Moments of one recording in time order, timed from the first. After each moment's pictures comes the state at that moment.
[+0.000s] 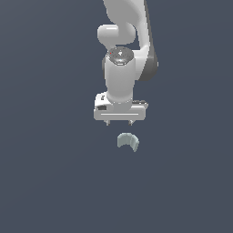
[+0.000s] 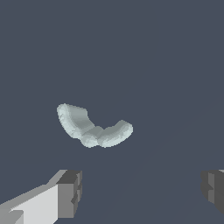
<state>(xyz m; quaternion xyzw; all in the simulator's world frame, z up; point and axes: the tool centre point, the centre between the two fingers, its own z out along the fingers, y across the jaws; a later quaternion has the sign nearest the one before) 0.005 0.013 0.185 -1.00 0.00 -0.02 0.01</state>
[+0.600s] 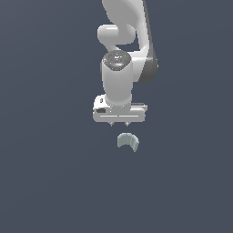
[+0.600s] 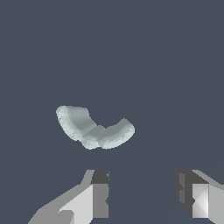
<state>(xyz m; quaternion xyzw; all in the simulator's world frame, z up) 0.008 0.013 0.182 -1.00 0.02 0.01 0.02</state>
